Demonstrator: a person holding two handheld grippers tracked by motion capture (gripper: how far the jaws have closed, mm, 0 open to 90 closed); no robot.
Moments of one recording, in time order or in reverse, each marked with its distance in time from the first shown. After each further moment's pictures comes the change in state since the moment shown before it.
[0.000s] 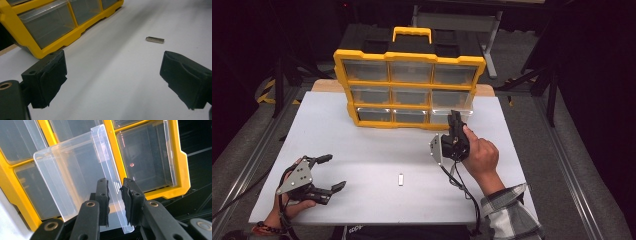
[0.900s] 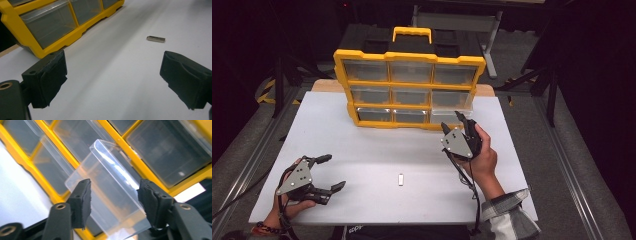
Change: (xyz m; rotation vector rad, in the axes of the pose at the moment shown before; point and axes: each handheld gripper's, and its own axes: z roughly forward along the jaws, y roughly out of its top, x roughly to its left) left arm -0.001 0.000 -0.001 0.005 0.006 0.010; right arm -0.018 -0.021 -0.003 -0.124 0.272 0.480
